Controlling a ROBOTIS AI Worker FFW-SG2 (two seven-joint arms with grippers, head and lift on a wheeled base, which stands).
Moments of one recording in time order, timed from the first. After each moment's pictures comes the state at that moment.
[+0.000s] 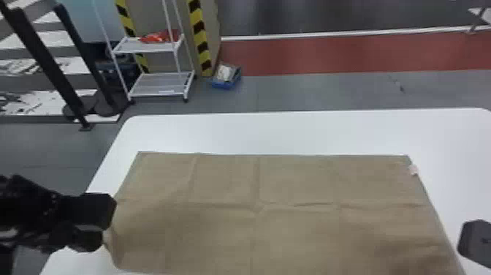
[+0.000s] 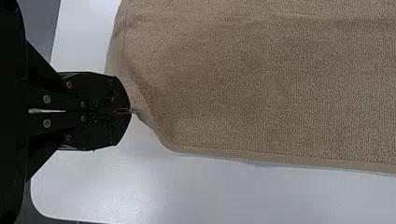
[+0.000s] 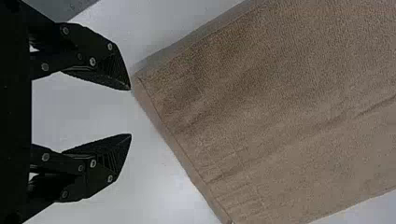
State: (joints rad) left arm 0.40 0.71 0.22 -2.16 -0.90 0.30 -1.57; right arm 0.48 -0.32 -0.04 -2.31 1.25 0.63 1.36
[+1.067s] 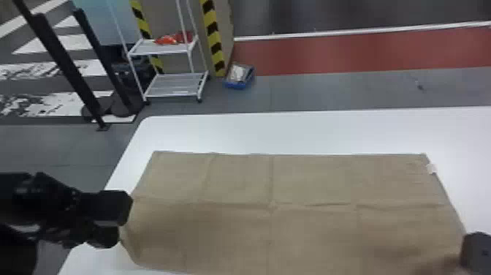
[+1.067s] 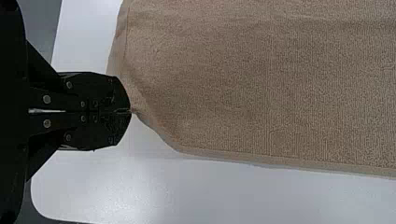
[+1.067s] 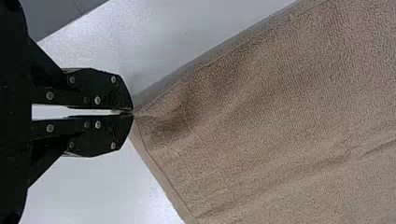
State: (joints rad) left arm 0.39 0.71 0.22 -2.14 -0.90 0.30 -1.57; right arm 0.46 -0.33 0.02 -2.27 1.27 0.61 1.36
